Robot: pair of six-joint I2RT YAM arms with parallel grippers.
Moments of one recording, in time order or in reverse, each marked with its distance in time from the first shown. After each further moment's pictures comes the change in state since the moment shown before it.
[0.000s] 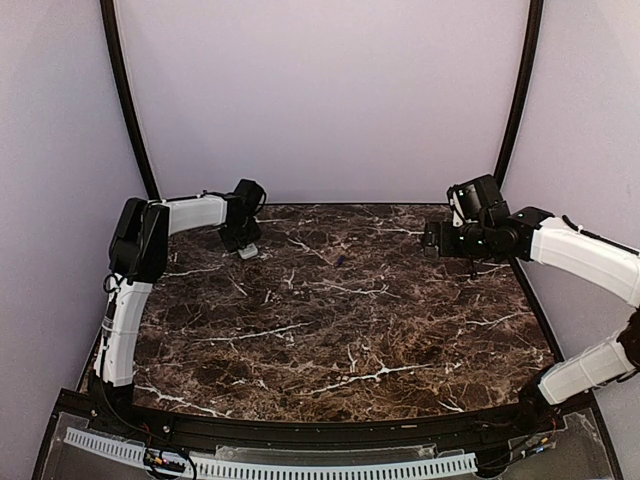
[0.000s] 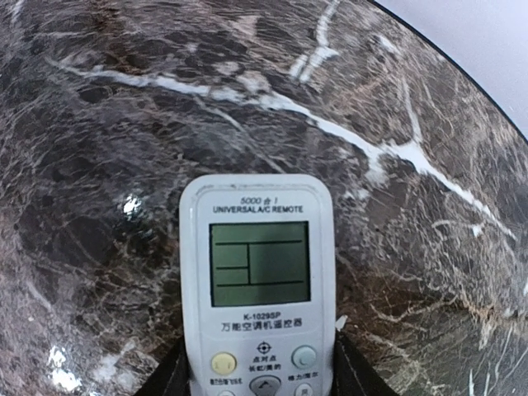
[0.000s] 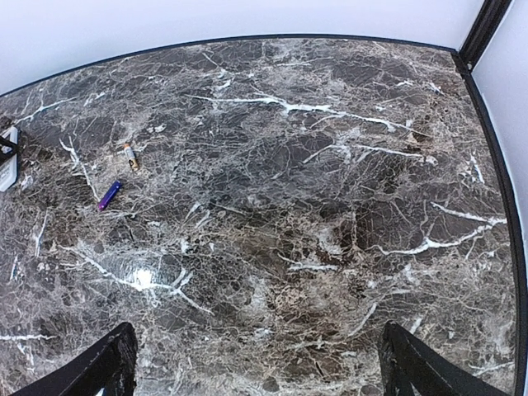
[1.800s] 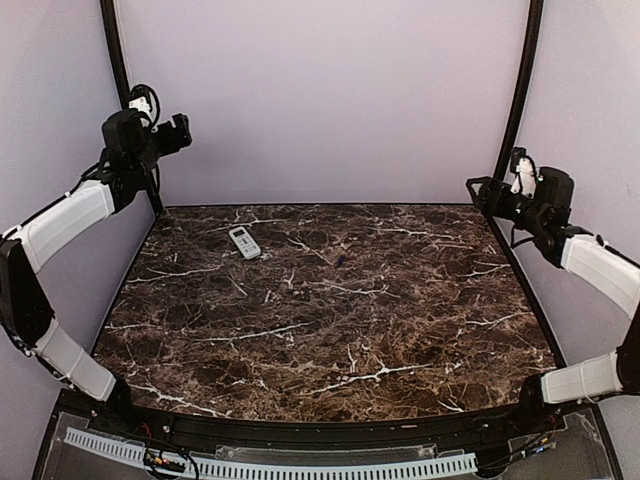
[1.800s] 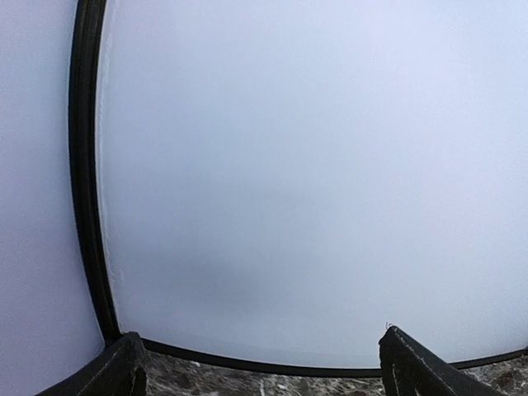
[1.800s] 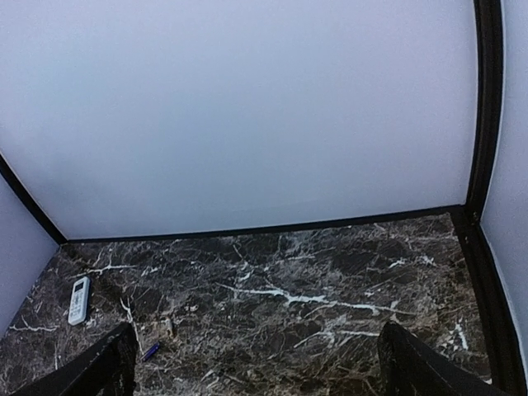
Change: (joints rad) left arm 0.220 -0.912 -0.598 0.808 0.133 0.742; right arm -0.511 -0.115 -0.197 0.696 -0.545 -0.112
